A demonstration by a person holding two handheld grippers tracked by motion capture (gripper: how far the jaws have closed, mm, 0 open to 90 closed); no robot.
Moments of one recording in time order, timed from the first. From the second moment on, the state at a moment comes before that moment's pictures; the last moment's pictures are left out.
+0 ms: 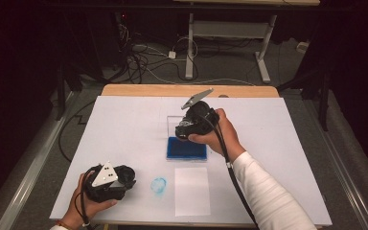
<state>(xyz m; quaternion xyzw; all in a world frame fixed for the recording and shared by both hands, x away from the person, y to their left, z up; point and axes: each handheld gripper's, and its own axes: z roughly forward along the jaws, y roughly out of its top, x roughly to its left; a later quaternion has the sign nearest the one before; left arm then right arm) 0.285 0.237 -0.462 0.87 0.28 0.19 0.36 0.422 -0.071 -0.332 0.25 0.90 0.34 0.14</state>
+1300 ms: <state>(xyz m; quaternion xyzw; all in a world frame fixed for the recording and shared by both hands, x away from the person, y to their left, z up) 0.285 0.239 -0.466 0.87 0.28 0.18 0.36 0.439 -0.046 -0.408 0.26 0.92 0.28 0.09</state>
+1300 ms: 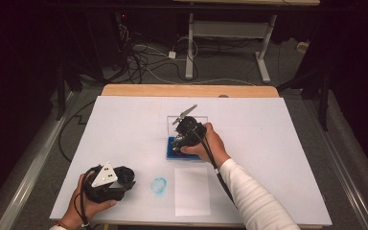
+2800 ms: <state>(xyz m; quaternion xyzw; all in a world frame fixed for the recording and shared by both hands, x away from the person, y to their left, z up) 0.282 0.235 -0.466 0.88 0.27 0.18 0.35 0.441 -0.054 -0.417 0.28 0.91 0.30 0.09</state>
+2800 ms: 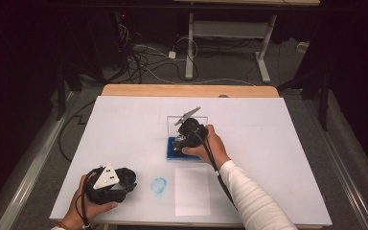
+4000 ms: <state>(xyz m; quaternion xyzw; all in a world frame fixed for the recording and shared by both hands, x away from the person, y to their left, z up) 0.284 0.239 -0.465 0.87 0.28 0.18 0.36 0.434 -0.069 -0.396 0.26 0.90 0.32 0.11</state>
